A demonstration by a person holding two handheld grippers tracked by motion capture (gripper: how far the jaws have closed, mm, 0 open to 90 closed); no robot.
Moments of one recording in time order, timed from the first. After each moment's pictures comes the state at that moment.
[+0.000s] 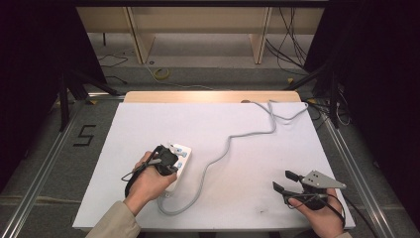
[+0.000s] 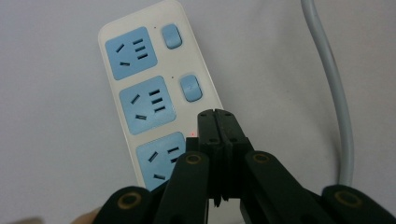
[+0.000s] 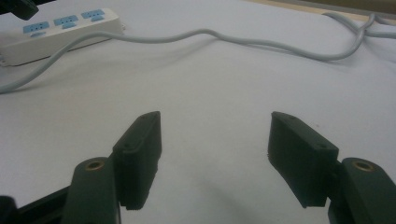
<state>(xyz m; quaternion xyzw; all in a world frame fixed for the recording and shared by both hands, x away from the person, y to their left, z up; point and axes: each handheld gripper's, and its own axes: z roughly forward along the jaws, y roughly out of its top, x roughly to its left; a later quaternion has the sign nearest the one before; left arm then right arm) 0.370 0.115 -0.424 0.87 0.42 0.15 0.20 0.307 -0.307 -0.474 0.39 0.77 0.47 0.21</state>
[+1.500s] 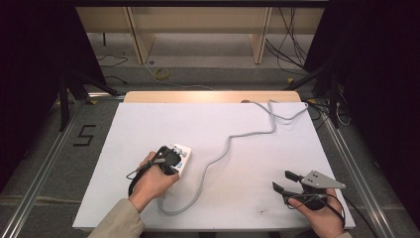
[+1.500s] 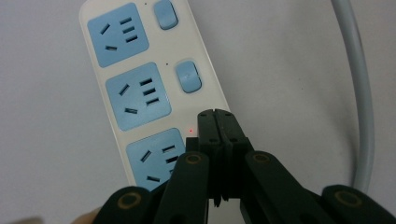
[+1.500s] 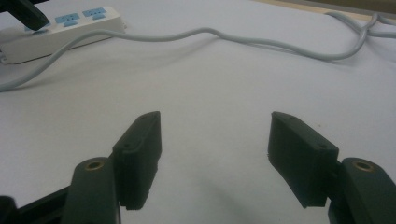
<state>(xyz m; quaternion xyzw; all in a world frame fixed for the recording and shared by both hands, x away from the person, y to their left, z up) 0.379 0.108 -0.436 0.88 0.42 0.13 0.17 0.307 -0.306 -0.474 0.38 0.77 0.47 0.21</state>
